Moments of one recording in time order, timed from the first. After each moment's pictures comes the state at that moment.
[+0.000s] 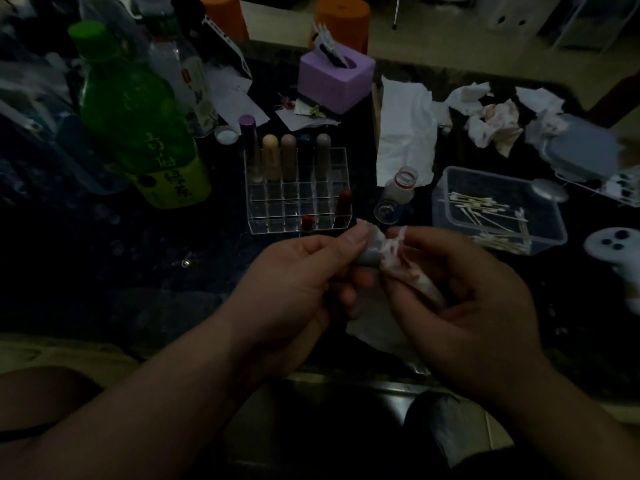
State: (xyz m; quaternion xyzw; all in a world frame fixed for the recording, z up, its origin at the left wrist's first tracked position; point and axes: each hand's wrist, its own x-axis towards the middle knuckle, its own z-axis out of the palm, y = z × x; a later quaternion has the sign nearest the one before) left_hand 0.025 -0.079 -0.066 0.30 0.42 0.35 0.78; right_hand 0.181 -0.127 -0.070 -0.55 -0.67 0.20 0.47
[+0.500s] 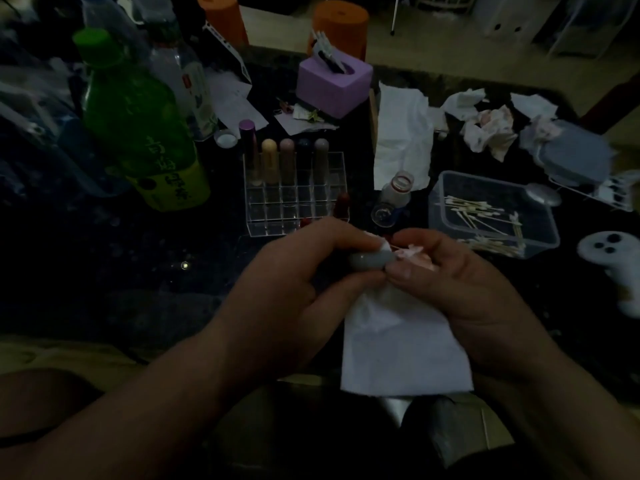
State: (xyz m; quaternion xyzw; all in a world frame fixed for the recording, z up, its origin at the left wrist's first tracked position) left_hand 0.004 -0.082 -0.079 0.78 0.34 0.39 0.35; right_hand 0.187 -0.119 -0.057 -0.47 -0.32 0.64 0.51
